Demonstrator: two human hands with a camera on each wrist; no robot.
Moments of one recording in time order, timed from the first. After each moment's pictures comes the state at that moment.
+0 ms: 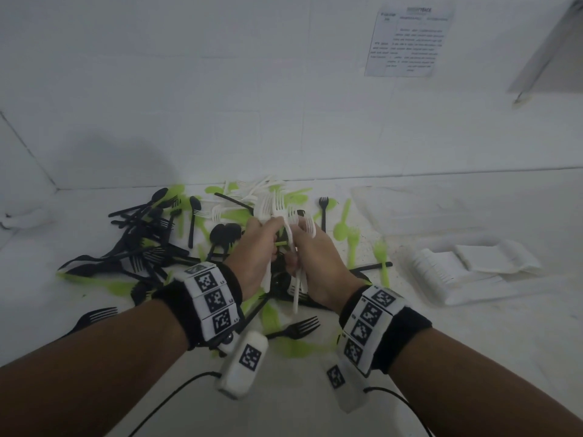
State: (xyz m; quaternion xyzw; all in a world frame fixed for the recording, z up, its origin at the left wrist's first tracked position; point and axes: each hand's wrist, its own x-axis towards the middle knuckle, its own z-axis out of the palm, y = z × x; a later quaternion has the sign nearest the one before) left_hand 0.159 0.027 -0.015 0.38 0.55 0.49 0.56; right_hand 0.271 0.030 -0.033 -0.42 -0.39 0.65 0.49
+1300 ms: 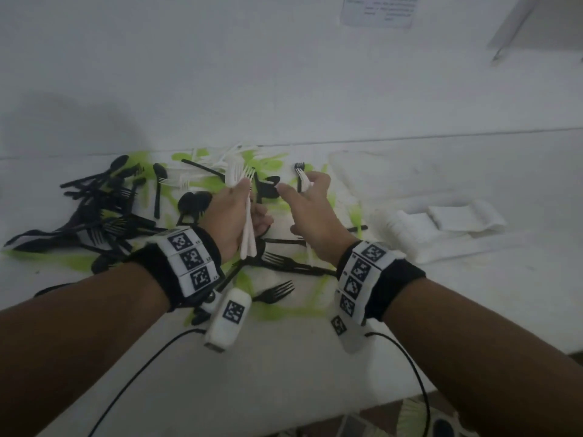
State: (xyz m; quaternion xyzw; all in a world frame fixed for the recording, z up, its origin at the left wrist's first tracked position) left_hand 0.167 0.042 -0.033 0.32 0.54 0.50 0.60; right_hand 0.309 0.028 -0.023 -0.56 -0.51 0.48 0.44
